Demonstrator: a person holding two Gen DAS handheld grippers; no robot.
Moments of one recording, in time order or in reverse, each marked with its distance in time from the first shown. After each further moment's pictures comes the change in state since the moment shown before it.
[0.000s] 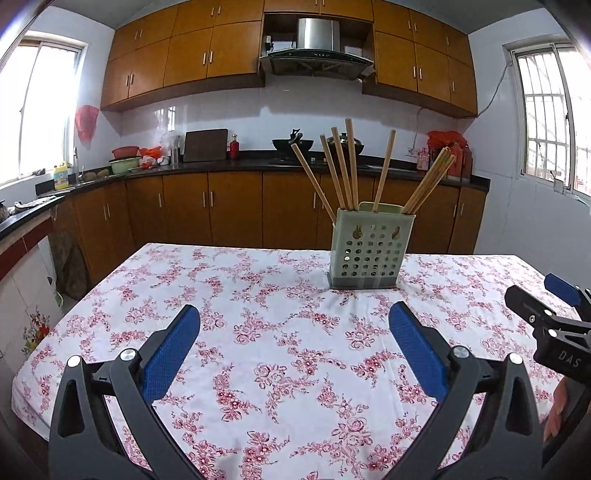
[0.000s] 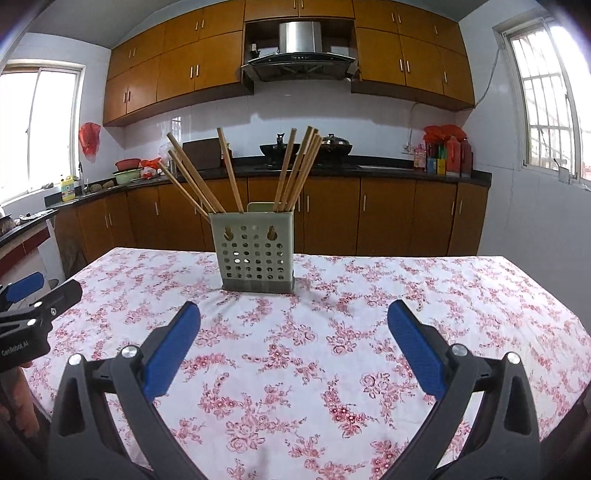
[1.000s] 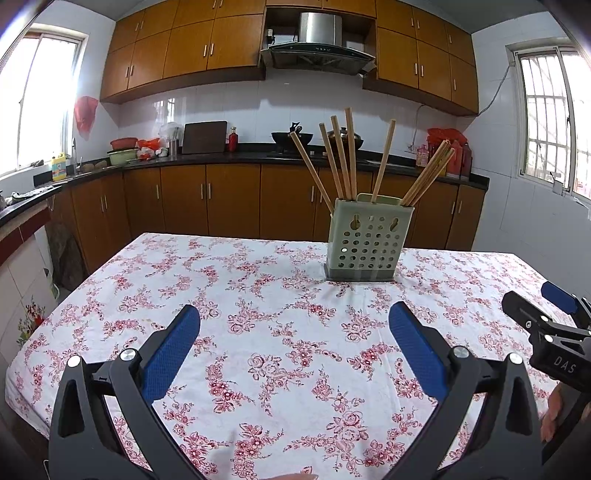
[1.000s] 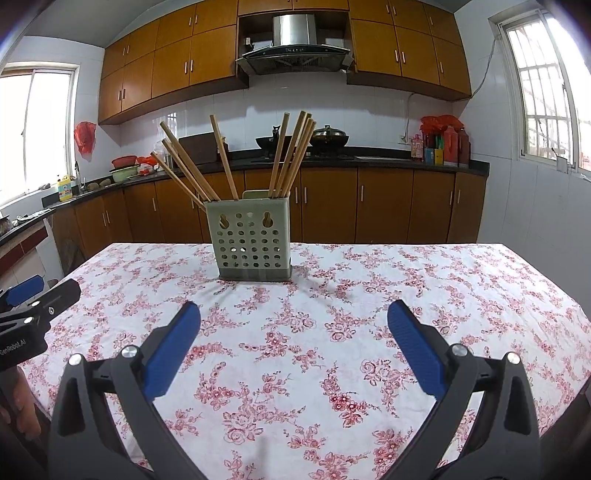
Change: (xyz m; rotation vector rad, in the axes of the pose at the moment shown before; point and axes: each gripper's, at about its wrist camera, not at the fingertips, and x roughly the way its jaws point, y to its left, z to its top) left arm 0.003 -0.001 -0.006 -0.018 0.027 -0.011; right arm 0.003 -0.004 -0.009 0.015 0.026 -0.003
